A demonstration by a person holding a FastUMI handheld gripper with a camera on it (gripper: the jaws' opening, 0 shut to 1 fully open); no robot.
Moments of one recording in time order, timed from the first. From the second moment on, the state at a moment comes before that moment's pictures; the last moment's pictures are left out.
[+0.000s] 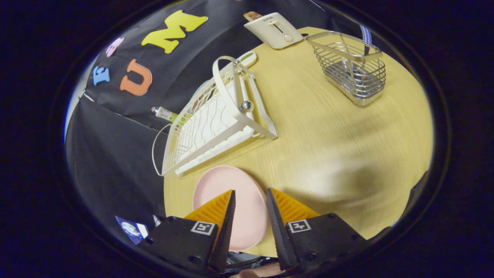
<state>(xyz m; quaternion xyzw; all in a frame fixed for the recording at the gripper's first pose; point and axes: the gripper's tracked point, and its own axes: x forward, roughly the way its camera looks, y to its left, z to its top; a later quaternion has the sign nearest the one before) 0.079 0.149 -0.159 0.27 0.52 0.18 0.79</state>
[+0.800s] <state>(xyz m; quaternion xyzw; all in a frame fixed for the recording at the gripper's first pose) 0.065 -0.004 -0.078 0.01 0.20 0.05 0.98</state>
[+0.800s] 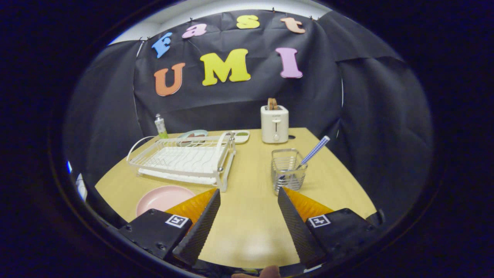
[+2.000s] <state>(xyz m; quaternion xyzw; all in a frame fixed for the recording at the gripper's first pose) 0.231 -0.089 -0.105 0.12 0.20 0.05 0.97</state>
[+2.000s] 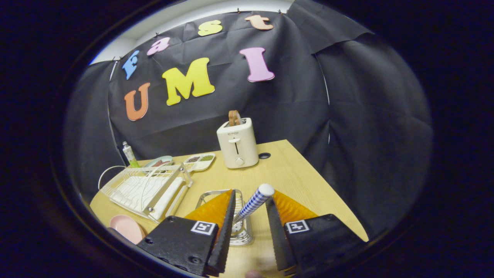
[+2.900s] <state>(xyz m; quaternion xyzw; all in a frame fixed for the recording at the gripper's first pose) 0.206 -0.073 -0.007 0.14 0.10 -0.06 0.98</state>
